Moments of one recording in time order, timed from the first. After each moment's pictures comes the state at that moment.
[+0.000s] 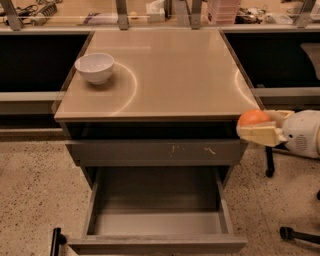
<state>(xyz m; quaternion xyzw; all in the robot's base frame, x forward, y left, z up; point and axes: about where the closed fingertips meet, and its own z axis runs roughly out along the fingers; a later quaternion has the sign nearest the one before) 0.512 -0.247 0.848 -0.26 0.82 0.16 0.49</state>
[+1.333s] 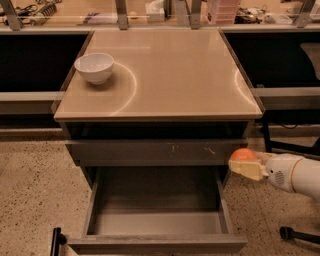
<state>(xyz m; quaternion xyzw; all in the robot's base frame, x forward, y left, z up) 0.496 -0.256 0.714 -0.17 0.86 0.21 0.43</state>
